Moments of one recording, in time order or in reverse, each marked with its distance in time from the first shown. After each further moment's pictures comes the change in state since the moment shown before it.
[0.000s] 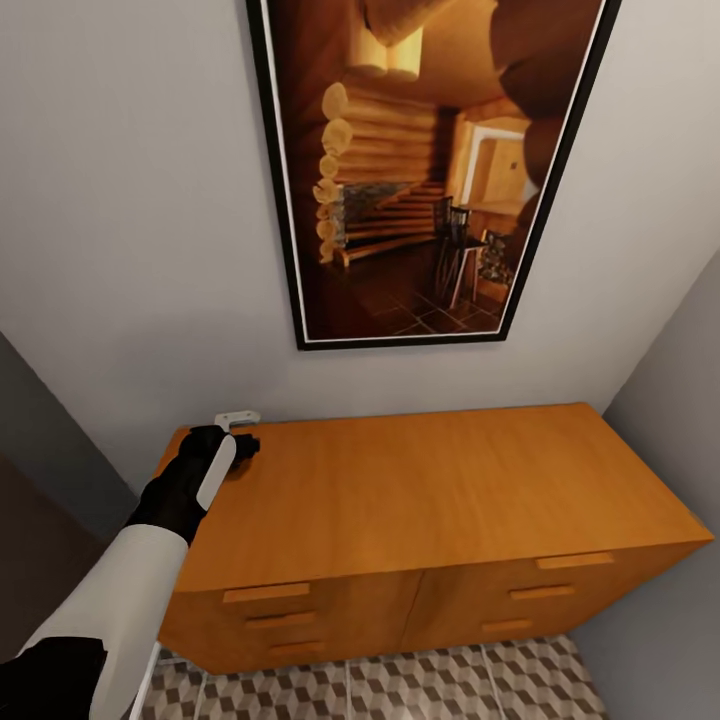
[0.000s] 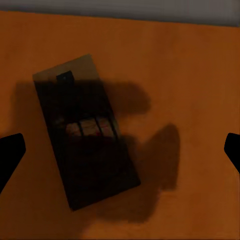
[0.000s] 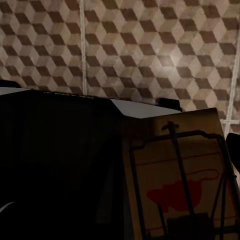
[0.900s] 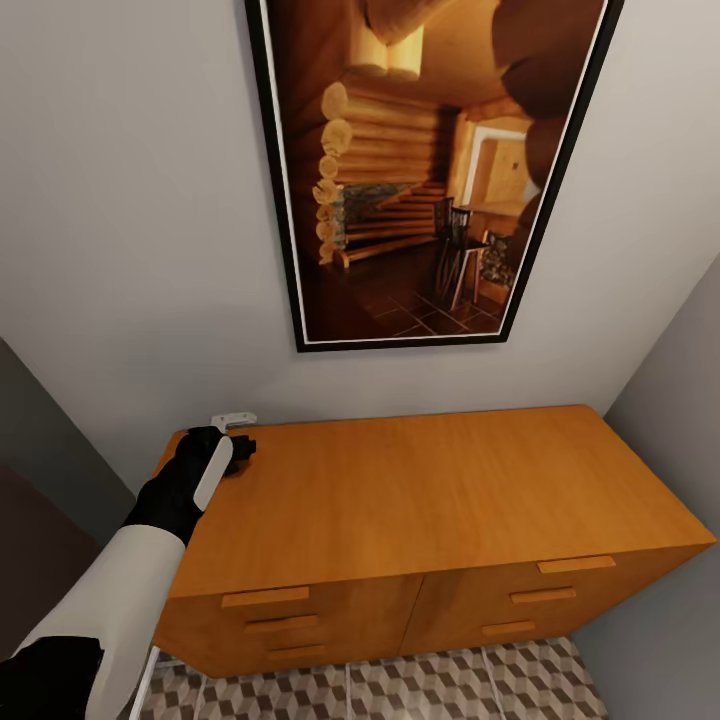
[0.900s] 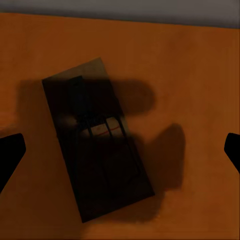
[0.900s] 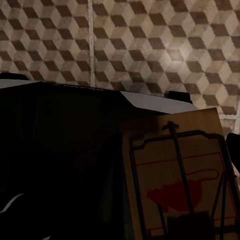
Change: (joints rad) left arm 0.000 0.013 0.000 0.009 -0.001 -0.002 0.000; right arm 0.019 0.016 0.001 -0.001 0.000 0.002 0.005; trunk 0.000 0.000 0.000
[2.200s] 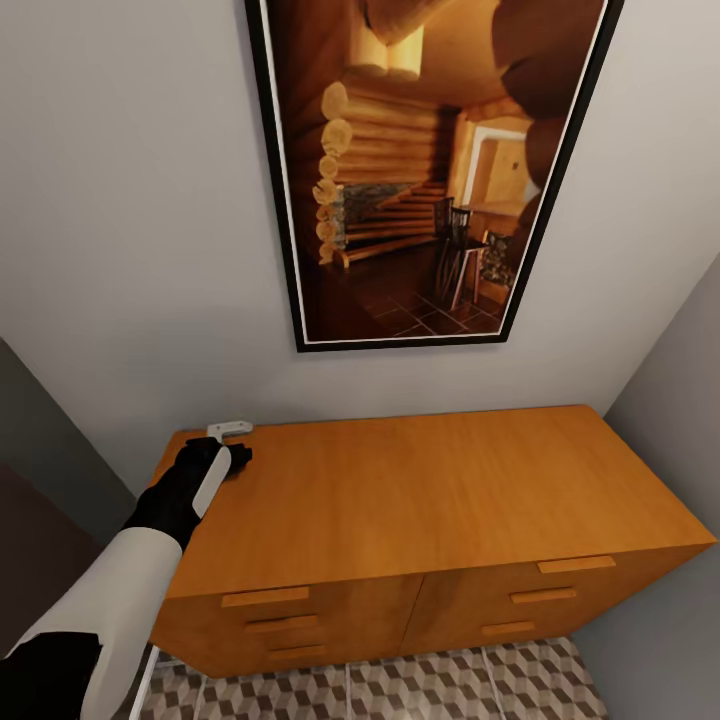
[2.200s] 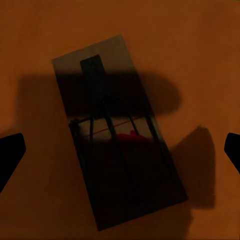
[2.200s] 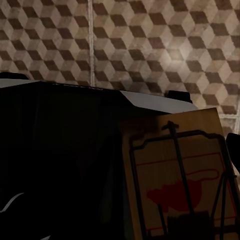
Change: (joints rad) left arm 0.000 0.014 -0.001 0.093 0.001 -0.092 0.000; right arm 0.002 0.000 0.000 0.000 0.000 -0.001 -0.001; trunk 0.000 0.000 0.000
